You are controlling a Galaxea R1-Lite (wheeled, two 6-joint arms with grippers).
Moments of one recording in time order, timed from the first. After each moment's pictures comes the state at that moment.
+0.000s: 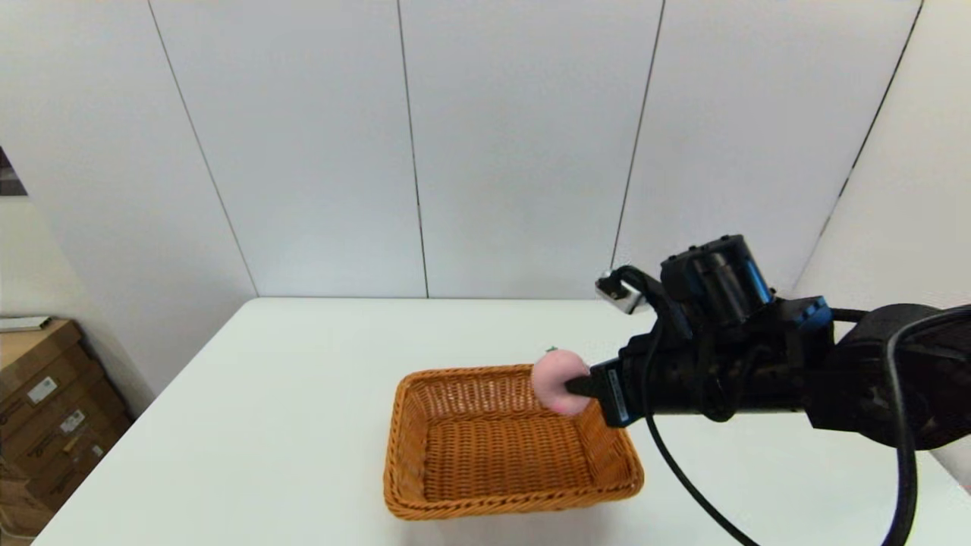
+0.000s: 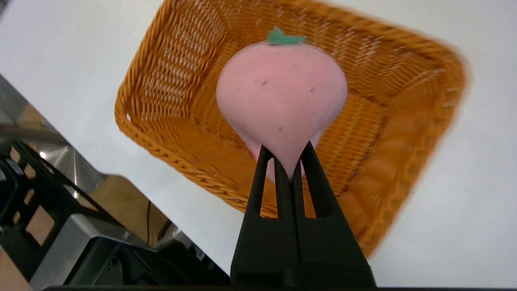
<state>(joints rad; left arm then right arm) 0.00 0.00 0.00 0.00 0.03 -0.07 0.58 1.76 -0.93 -0.12 0.23 0.19</state>
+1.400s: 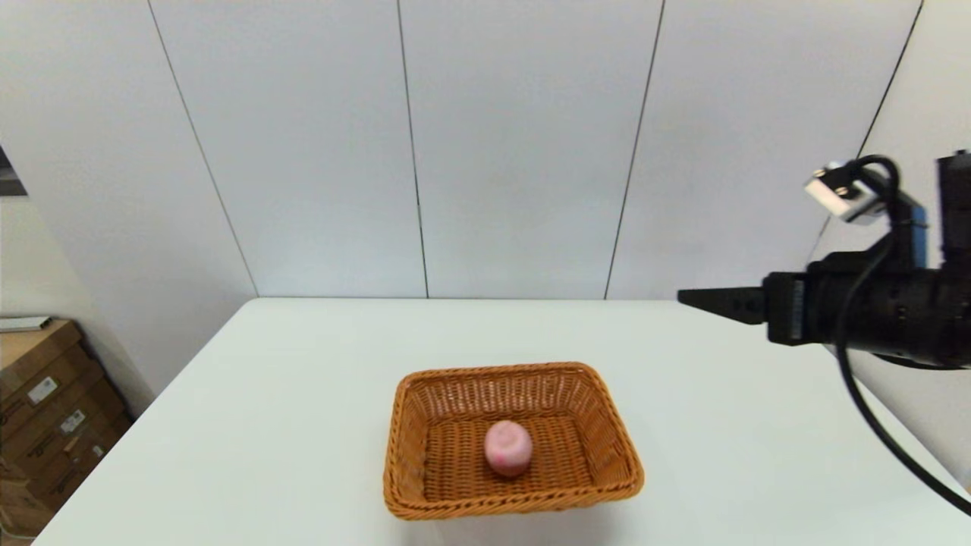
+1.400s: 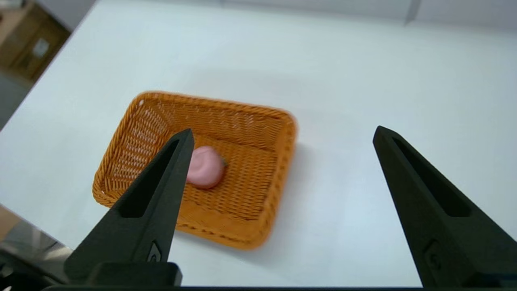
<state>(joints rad) 0.00 0.00 0.00 0.00 0.03 -0.08 0.29 1.37 -0.87 -0.06 0.17 0.18</state>
